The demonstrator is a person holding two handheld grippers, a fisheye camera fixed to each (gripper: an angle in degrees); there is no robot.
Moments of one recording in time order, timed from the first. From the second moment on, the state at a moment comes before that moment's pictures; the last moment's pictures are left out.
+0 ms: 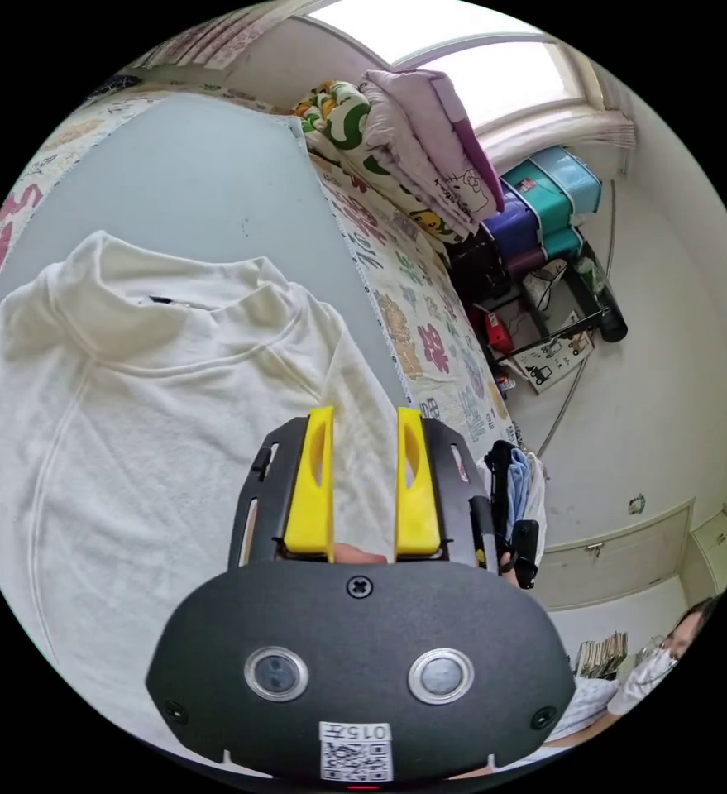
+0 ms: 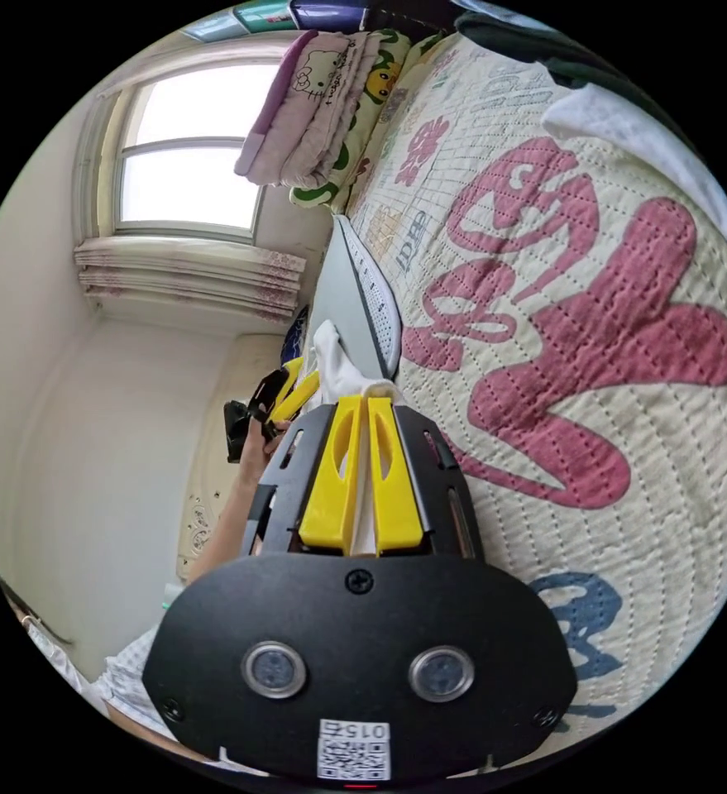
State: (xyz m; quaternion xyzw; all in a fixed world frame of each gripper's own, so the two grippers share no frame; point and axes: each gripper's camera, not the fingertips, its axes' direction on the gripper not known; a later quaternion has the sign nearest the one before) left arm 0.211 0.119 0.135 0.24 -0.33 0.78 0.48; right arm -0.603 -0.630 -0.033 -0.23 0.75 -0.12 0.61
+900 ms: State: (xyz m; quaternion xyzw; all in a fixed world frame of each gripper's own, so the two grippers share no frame) left arm -0.071 0.294 -0.240 0.33 -0.24 0.85 0.34; right arm -0.596 -0.418 -0.045 -0.39 0.71 -0.42 0.40
